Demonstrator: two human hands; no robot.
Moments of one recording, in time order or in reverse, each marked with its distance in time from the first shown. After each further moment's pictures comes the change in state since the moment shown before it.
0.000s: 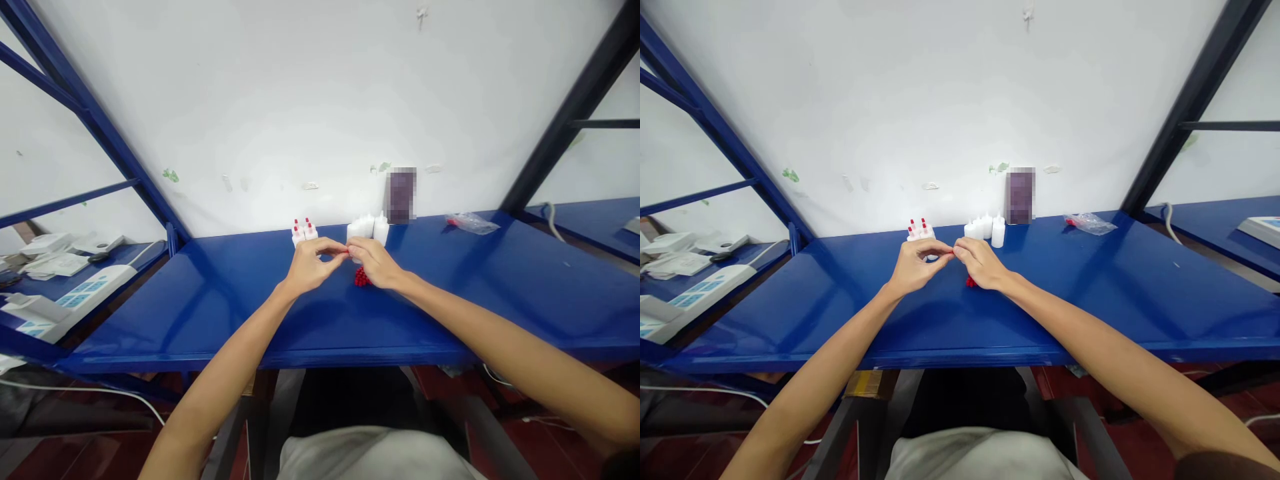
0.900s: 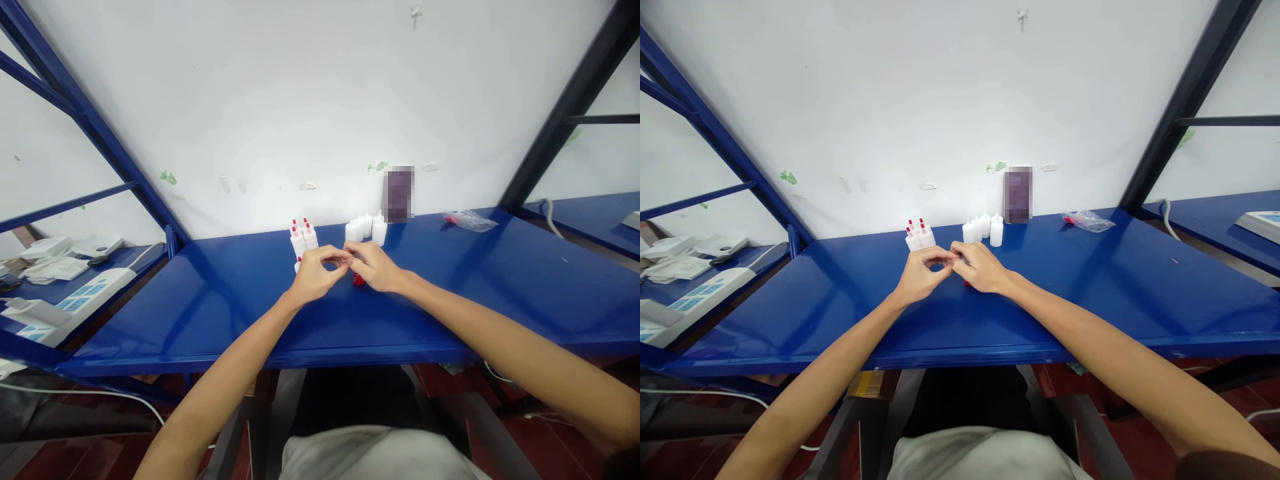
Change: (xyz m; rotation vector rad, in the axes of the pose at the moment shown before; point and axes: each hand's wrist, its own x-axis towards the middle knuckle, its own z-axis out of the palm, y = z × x) left_hand -0.014 -0.002 0.015 -0.076 -0.051 -0.102; right_hand -0.005 -0.001 0.000 -0.062 -0.085 -0.050
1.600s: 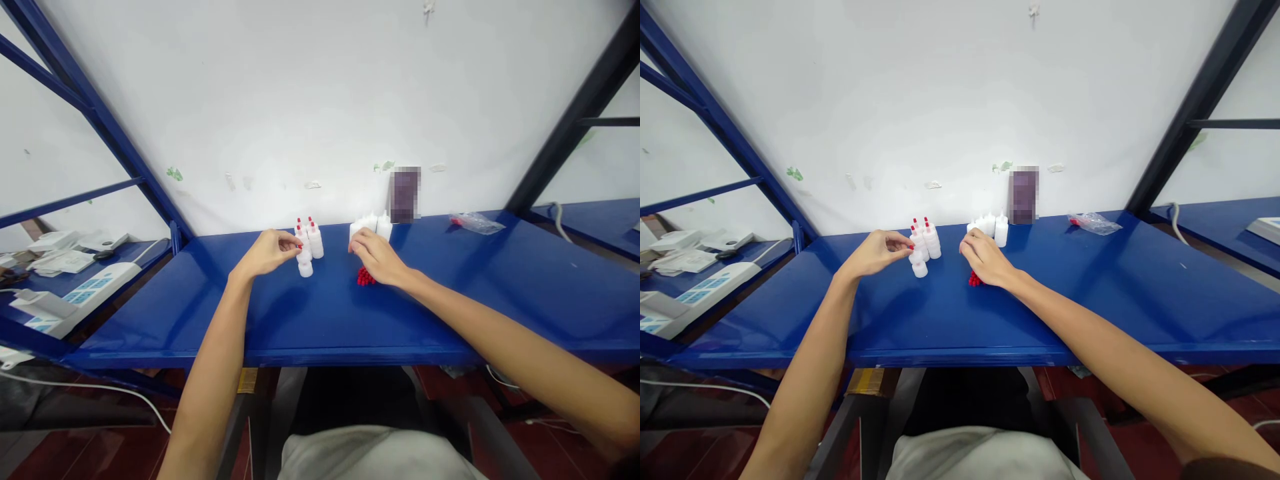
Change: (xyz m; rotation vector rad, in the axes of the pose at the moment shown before) left_hand 0.013 -0.014 -0.113 0.394 -0.207 -0.287; right_hand 0.006 0.009 -0.003 -0.133 0.100 0.091
